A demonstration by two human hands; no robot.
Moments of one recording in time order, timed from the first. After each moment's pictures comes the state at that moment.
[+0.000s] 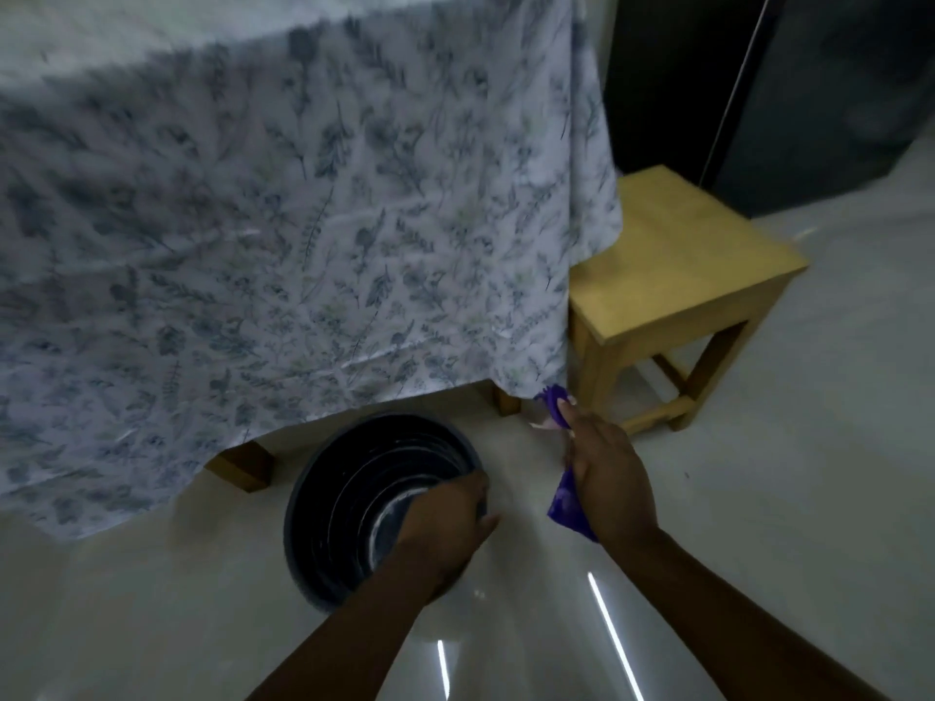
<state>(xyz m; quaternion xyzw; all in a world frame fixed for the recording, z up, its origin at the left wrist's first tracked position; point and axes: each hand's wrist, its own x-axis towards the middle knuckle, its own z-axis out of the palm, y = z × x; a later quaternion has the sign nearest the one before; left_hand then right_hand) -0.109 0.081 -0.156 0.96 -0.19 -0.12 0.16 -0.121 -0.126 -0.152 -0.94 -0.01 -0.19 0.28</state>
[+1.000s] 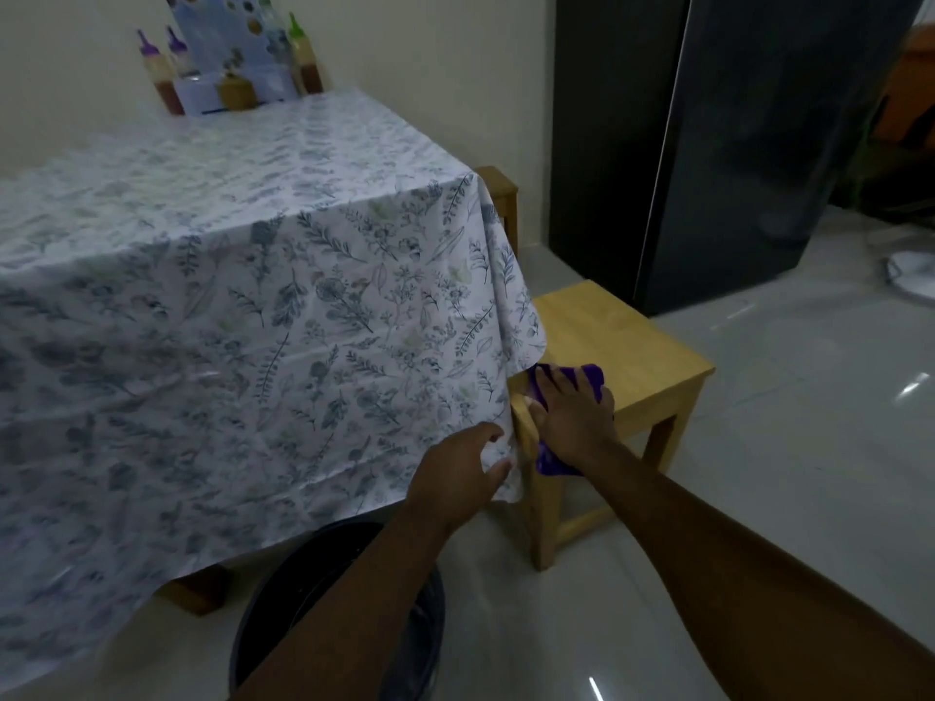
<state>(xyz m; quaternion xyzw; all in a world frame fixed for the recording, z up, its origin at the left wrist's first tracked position) -0.006 -0.013 -0.042 0.92 -0.25 0.02 0.29 0.024 -0.201 -0.045 -0.99 0.08 -0.01 0.13</state>
